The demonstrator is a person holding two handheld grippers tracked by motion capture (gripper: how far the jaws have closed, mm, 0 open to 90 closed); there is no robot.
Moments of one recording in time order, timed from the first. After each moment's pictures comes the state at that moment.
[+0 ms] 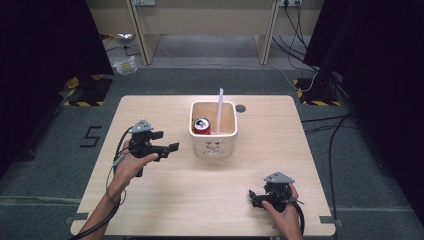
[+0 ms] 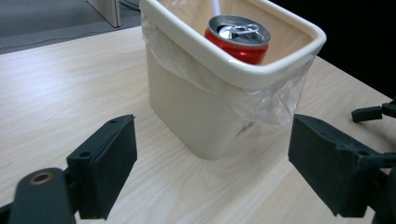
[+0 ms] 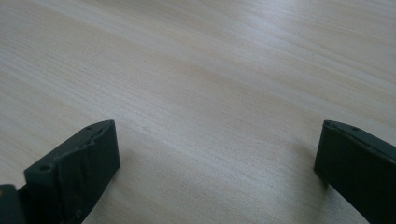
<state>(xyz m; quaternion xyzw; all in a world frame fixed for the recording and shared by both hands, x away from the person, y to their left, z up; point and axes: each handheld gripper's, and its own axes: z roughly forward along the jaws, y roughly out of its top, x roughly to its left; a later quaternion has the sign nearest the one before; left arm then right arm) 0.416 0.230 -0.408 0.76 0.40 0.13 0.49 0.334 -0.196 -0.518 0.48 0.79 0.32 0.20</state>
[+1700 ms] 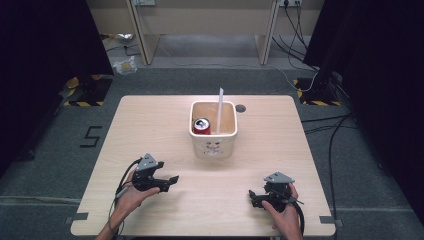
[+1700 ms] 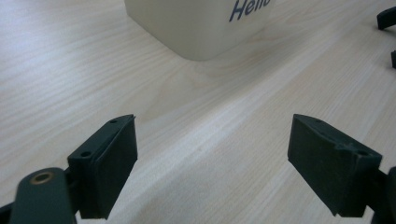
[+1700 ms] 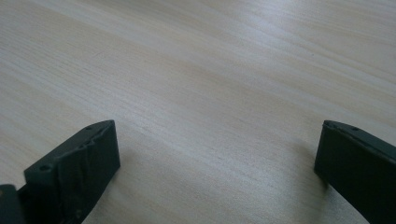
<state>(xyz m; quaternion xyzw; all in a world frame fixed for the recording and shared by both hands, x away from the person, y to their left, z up) 0.363 0.229 -0.494 0.80 0.38 0.14 0.44 0.334 -0.196 -0.518 0.48 0.79 0.32 0.20</state>
